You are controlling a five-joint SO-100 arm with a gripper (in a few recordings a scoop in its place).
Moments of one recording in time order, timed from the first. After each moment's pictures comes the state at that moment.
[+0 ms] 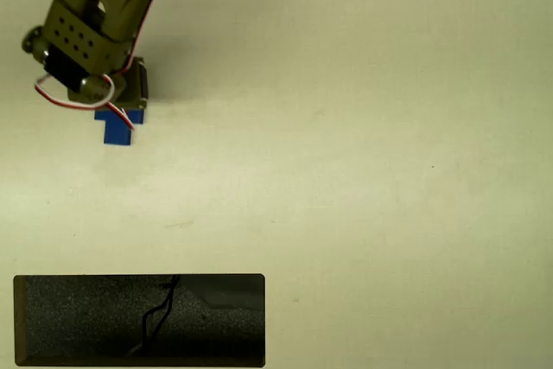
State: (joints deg) arm 30.5 66.3 86.3 63.1 -121.6
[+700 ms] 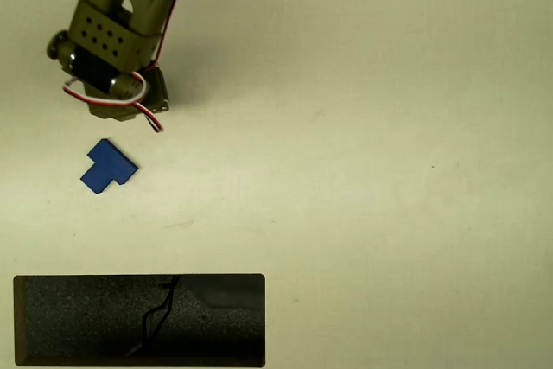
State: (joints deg) arm 34.3 81.7 101.2 61.8 -137.7
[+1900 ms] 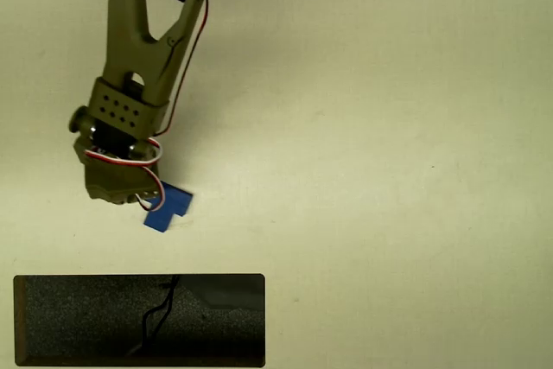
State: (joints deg) arm 17.6 48.5 69.9 39.0 -118.0
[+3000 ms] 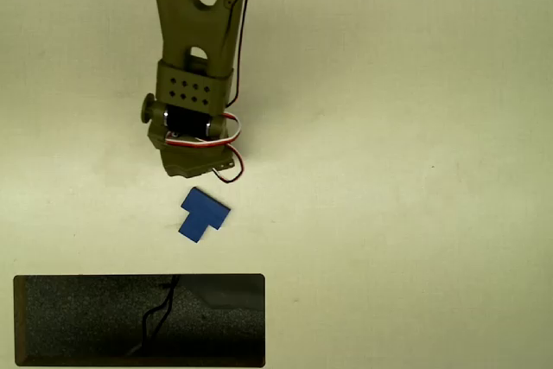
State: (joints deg) arm 9.2 69.3 97.2 40.4 -113.1
